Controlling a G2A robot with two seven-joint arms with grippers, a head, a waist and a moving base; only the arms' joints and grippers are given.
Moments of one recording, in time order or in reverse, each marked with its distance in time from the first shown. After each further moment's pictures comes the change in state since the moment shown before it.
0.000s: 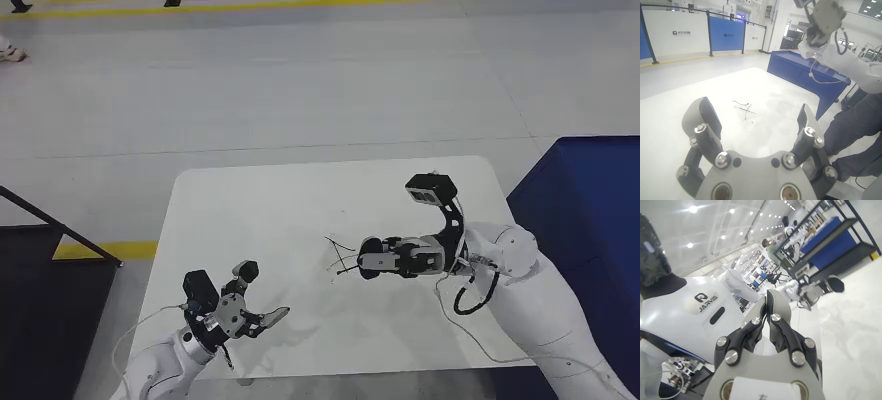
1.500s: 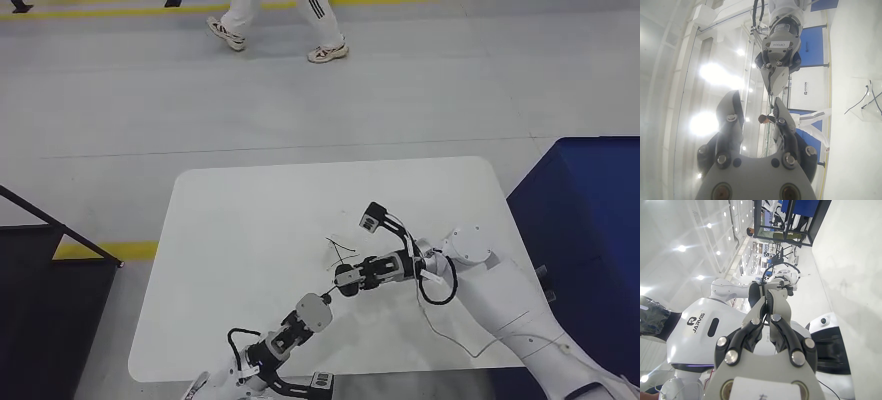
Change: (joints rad) left arm -0.005 -0.048 0.328 0.016 1.903 1.415 0.205; right arm 0.149 -0.041 -0.278 0.395 -0.033 0.367 0.119
